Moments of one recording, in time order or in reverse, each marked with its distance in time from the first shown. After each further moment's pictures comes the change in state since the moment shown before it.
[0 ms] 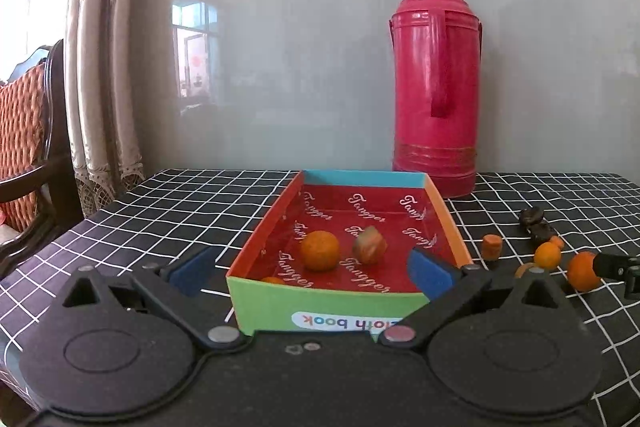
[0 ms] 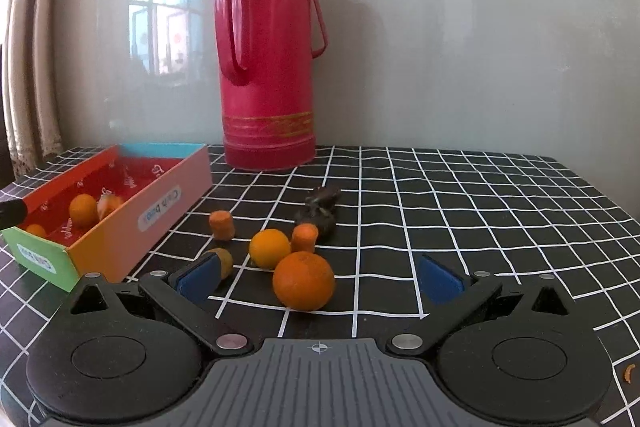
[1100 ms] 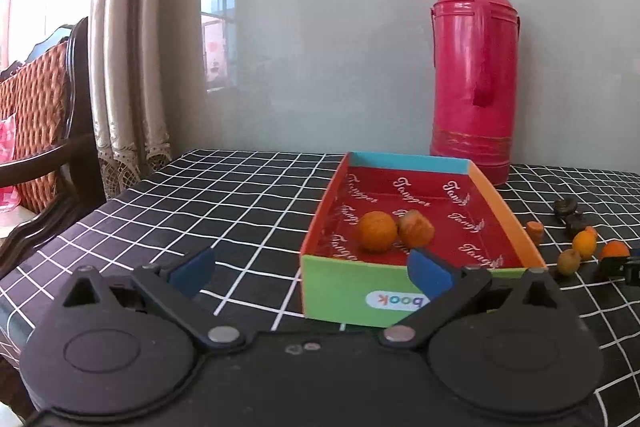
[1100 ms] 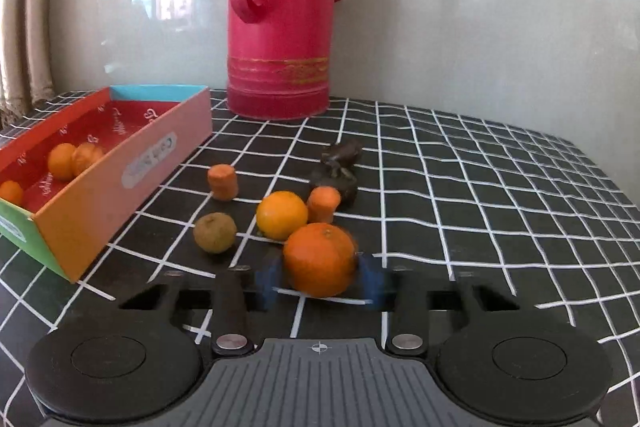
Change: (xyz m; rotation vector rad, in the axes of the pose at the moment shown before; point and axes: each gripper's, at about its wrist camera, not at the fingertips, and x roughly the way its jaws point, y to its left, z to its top) left arm 0.004 0.041 -0.008 -0.033 0.037 0.046; right arm 0.043 0.018 0.002 -0.039 0.154 0.015
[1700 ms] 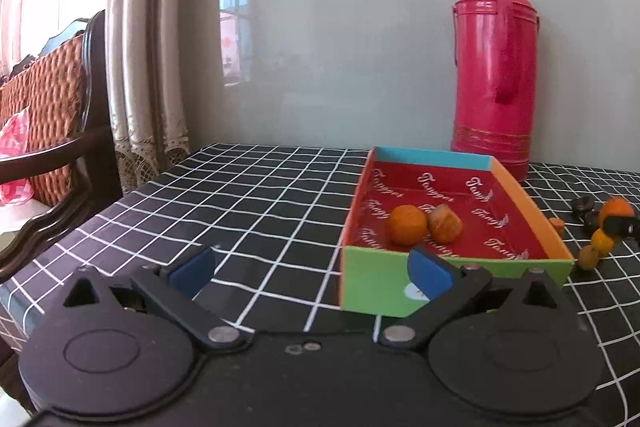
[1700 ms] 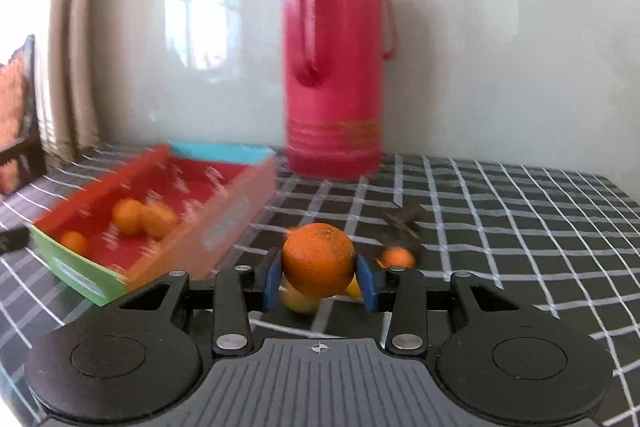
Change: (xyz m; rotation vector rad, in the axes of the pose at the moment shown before) left arm -0.001 0.017 -0.004 -0.014 0.011 0.040; right arm -0.027 0.040 0.010 -0.015 -0.204 0.135
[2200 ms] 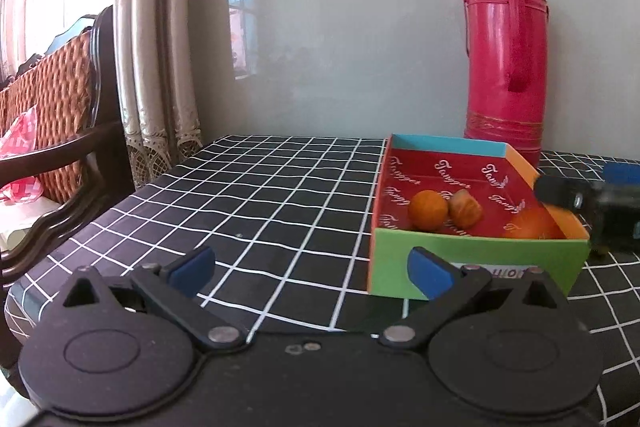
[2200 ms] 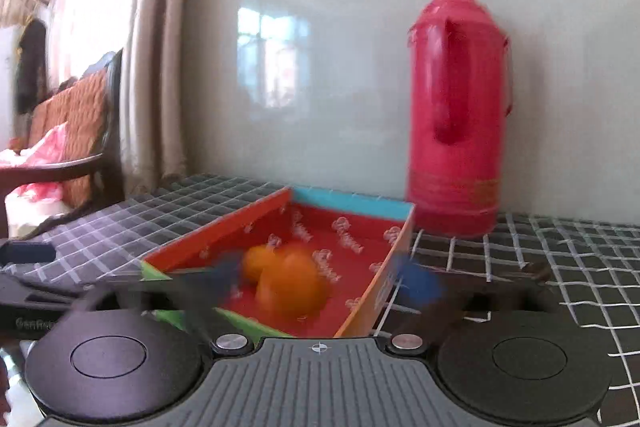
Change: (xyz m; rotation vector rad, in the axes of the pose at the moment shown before) left arm -0.001 0.009 -0.005 0.020 0.021 0.018; right arm 0.003 0.084 0.004 -0.047 -0.151 0.179
